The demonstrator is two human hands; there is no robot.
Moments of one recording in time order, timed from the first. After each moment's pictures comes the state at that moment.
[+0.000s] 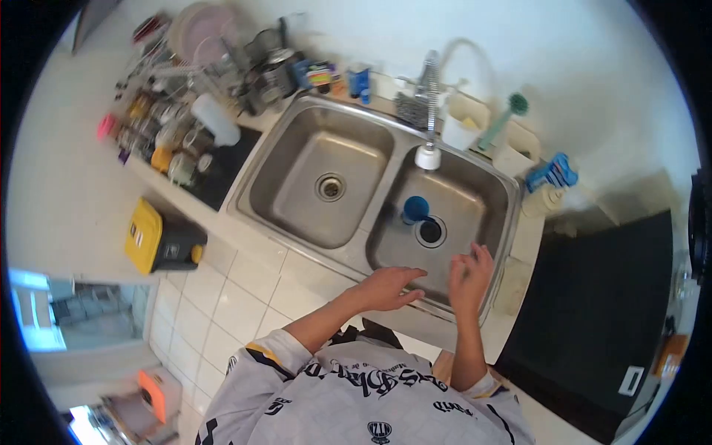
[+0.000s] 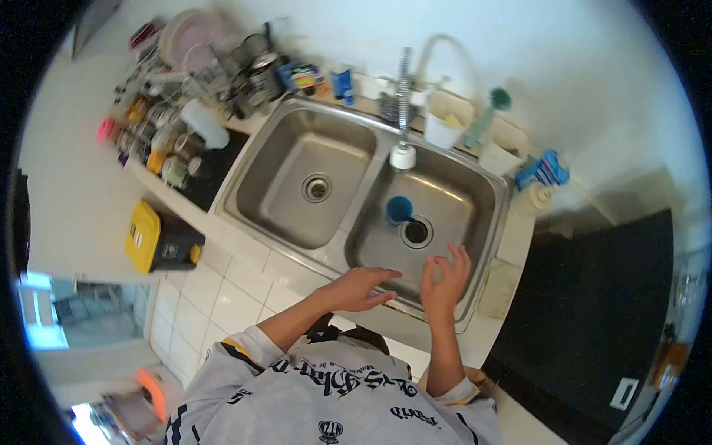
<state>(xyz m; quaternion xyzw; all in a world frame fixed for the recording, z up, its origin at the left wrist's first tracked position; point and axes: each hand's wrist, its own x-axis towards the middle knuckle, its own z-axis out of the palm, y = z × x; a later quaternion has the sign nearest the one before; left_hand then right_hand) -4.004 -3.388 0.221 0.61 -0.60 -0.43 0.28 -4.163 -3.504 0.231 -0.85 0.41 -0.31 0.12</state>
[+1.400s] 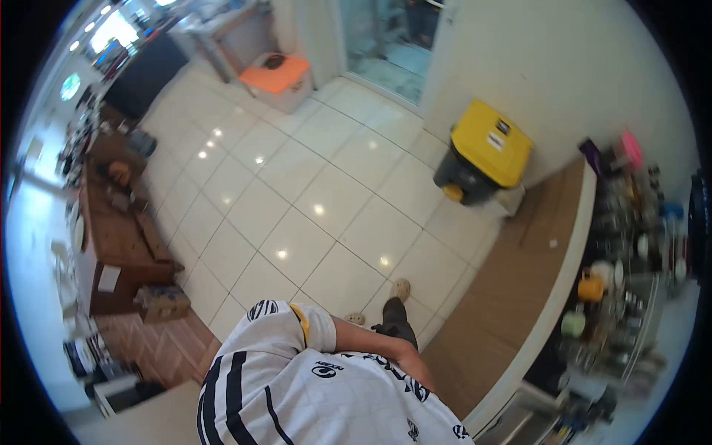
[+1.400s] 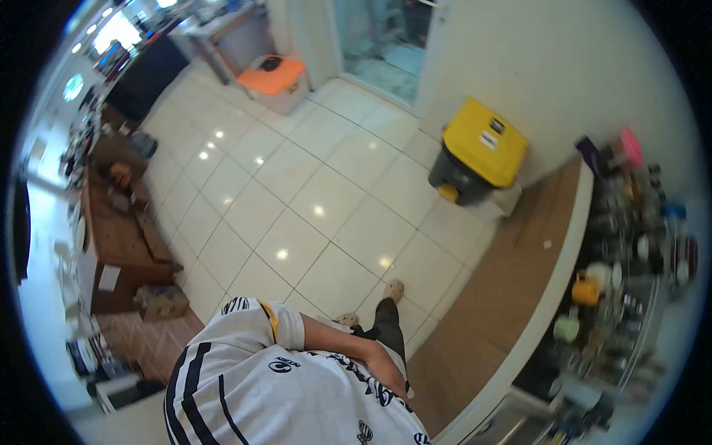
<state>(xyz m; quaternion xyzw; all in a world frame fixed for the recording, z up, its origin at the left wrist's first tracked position) -3.776 -2.807 0.169 0.38 -0.56 -0.32 0.66 -3.775 -3.039 0.024 -0.86 0.07 0.43 0.26</state>
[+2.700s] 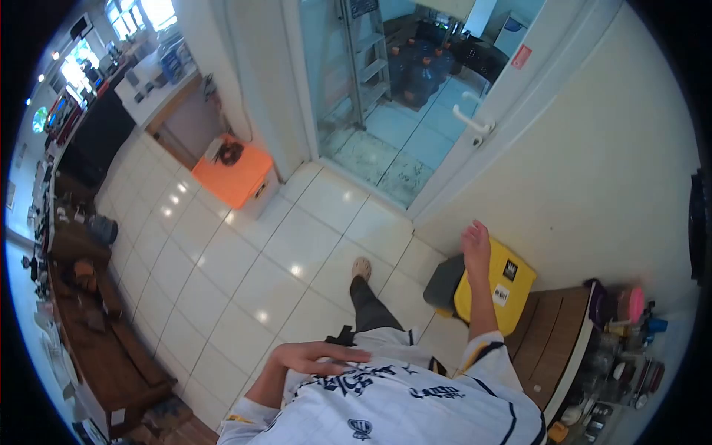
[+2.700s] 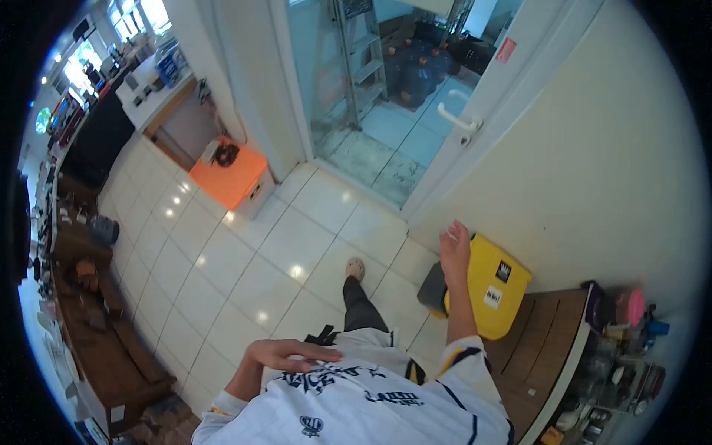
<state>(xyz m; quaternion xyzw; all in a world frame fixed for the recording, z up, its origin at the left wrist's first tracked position) -3.547 -2.011 0.221 0.63 -0.15 -0.13 0.75 -3.154 -2.150 0.164 -0.80 -0.20 0.13 0.55</state>
